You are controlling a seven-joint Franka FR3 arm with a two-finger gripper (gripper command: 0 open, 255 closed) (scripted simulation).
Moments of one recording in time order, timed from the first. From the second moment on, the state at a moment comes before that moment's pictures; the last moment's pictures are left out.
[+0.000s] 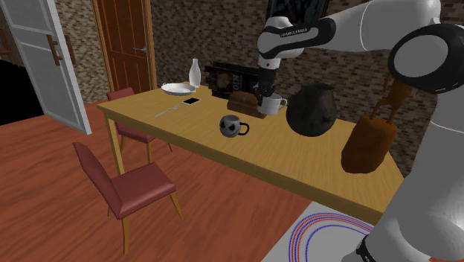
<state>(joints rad) 0.03 0.16 -0.26 -1.66 -0.01 1.86 0.03</state>
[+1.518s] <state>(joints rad) 0.06 0.60 -0.20 -1.18 0.06 1.81 0.13</state>
